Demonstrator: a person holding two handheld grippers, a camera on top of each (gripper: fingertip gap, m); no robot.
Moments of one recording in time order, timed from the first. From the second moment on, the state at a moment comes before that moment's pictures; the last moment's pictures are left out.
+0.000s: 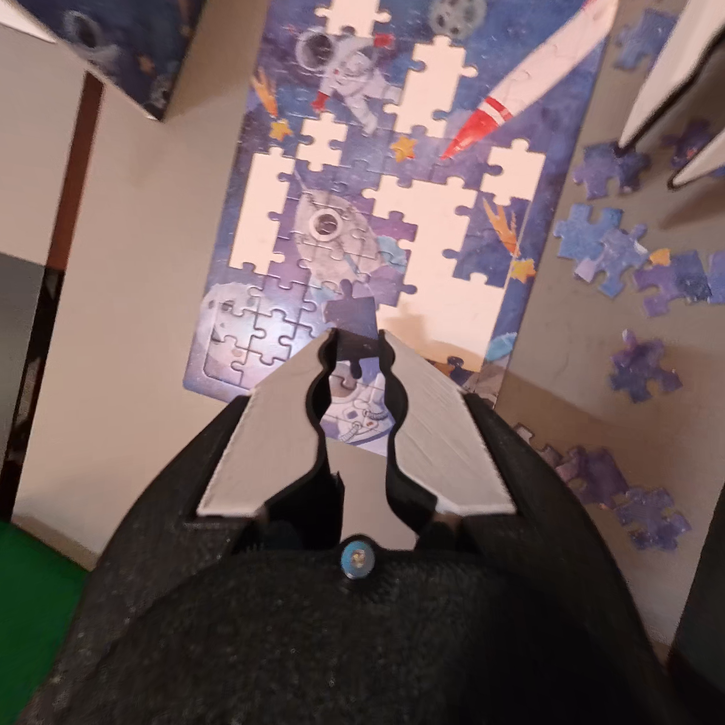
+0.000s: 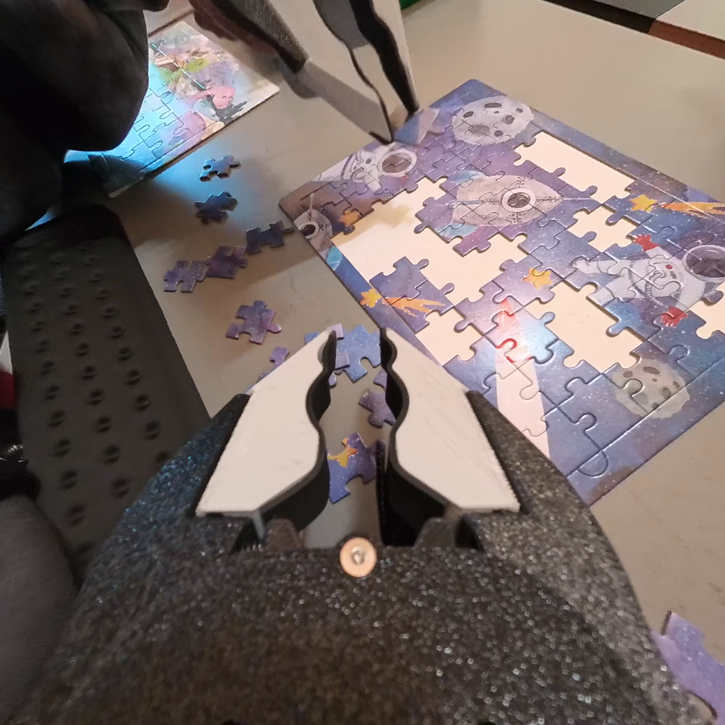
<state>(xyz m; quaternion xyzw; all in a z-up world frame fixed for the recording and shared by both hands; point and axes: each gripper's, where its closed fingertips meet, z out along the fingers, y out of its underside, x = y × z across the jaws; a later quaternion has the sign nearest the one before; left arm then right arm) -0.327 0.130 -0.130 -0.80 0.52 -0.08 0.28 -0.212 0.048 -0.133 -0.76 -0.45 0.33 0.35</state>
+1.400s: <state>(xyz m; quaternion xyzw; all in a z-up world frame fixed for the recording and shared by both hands) -0.364 0.075 -0.089 -0.88 0.25 -0.17 0.37 -0.244 0.094 -0.061 -0.68 -0.69 0.09 0.23</state>
